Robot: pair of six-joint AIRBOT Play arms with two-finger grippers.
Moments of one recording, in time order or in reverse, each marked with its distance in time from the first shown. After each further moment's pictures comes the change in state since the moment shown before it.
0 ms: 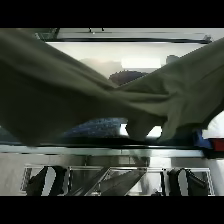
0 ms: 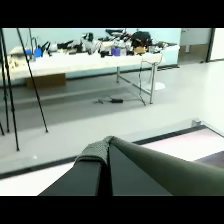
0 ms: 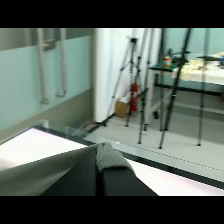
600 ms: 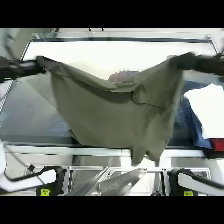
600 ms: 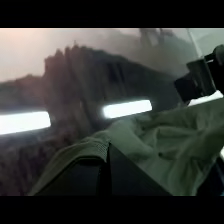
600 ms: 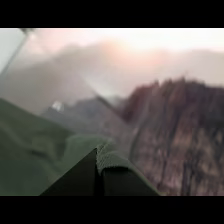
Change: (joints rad) left arm -0.401 -0.713 -0.308 0.156 -0.055 -0.024; right arm 0.370 -0.827 0.005 -0.200 -0.021 0.027
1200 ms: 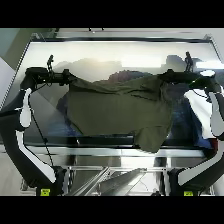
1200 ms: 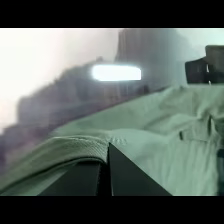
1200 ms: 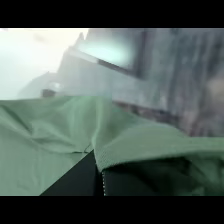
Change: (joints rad) left arm -0.031 -0.558 0.378 0.036 0.003 -0.072; right arm -0.052 -0.459 0.150 0.051 -0.022 0.010
